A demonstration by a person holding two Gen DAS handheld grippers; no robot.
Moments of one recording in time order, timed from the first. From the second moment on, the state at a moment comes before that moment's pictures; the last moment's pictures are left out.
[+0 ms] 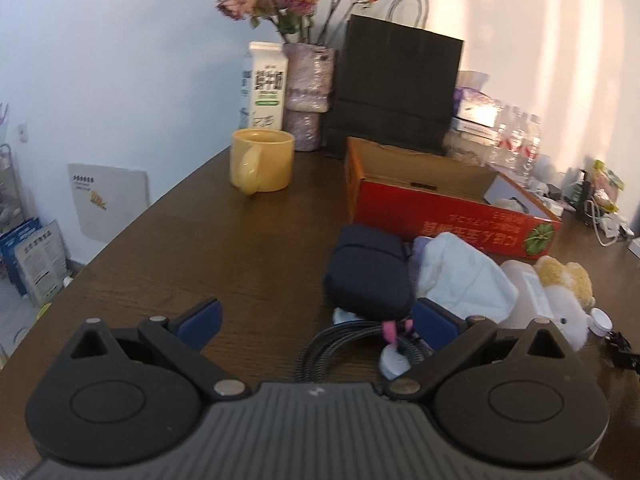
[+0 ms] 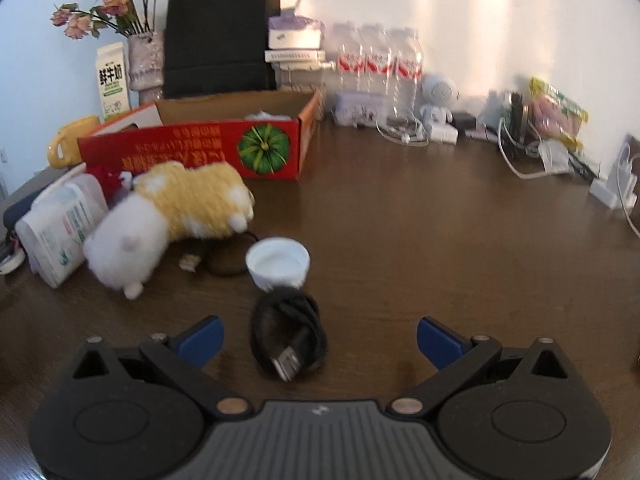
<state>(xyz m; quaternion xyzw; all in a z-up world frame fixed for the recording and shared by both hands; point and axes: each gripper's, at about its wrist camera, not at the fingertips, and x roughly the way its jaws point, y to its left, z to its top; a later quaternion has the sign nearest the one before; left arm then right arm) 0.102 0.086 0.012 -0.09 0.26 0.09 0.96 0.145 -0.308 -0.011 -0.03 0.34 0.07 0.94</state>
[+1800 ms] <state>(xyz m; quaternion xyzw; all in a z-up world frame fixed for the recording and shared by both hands) 0.116 0.079 -0.003 -0.10 0.29 0.08 0.95 0.152 -0.282 0.010 -0.02 0.27 0.12 0.95</state>
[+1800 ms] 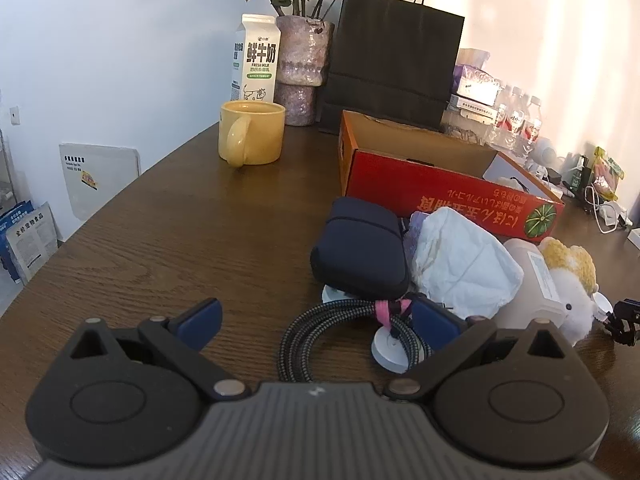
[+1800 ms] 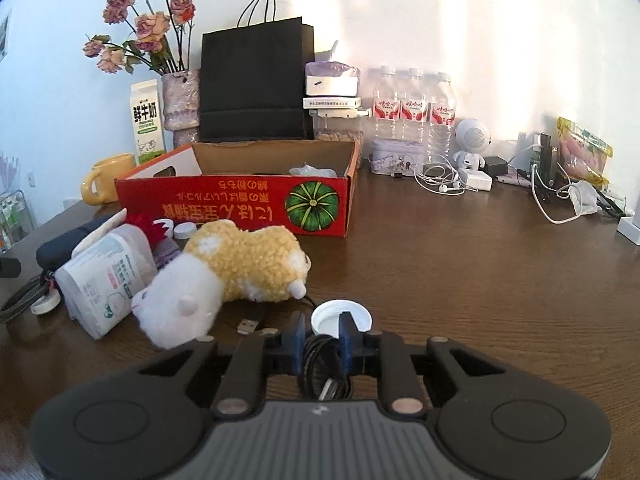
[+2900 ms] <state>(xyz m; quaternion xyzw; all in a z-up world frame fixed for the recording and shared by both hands) 0.147 0.074 0.005 -0.07 0.30 0.06 0.95 0.148 -0.275 0.013 -0.04 0.28 0.13 0.95</state>
